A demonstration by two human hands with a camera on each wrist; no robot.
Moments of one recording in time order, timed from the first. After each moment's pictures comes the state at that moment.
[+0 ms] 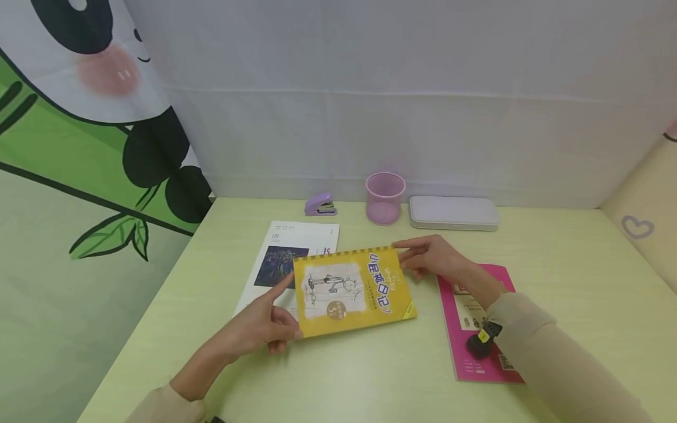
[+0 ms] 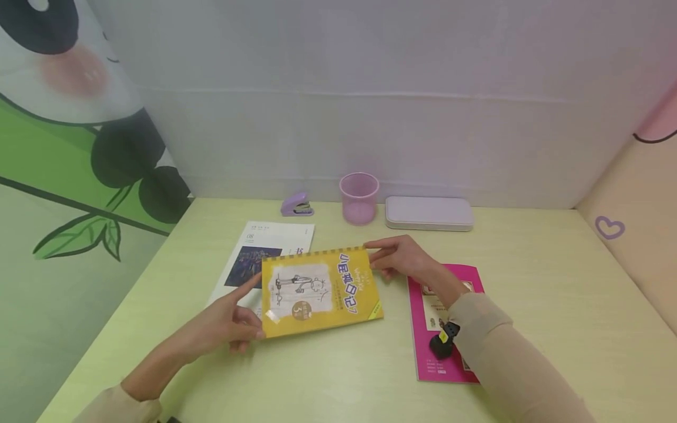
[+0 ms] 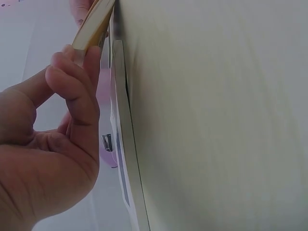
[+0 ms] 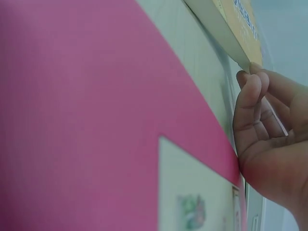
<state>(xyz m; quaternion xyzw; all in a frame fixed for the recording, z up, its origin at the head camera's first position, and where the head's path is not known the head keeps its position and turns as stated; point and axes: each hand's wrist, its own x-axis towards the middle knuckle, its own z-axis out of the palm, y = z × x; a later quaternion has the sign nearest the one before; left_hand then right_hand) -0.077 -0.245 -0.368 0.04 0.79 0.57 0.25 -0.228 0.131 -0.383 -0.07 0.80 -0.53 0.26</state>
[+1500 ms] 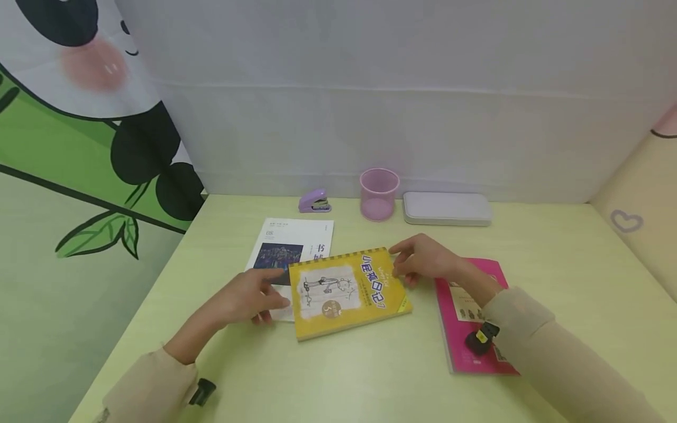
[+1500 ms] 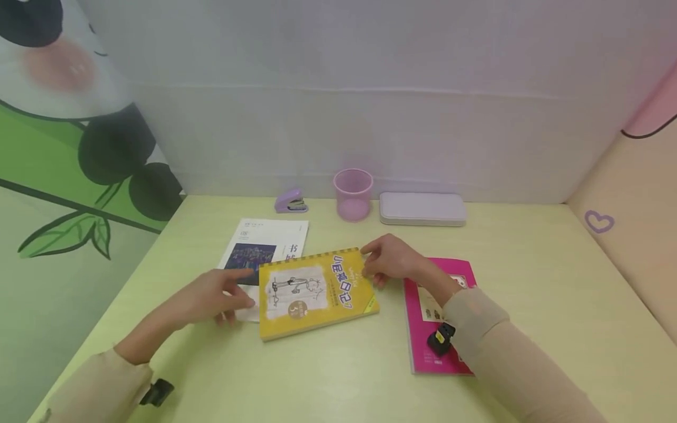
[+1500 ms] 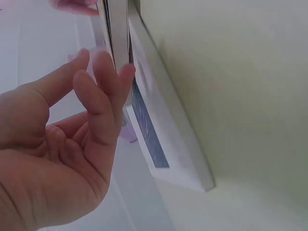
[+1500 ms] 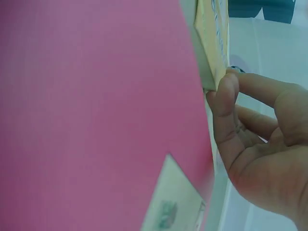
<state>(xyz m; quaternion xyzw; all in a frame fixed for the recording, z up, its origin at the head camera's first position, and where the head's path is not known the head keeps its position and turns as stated) -0.112 -0.253 -0.349 0.01 0.90 0.37 0.23 -0.212 0.115 -0.362 -0.12 0.87 -0.40 0.26</state>
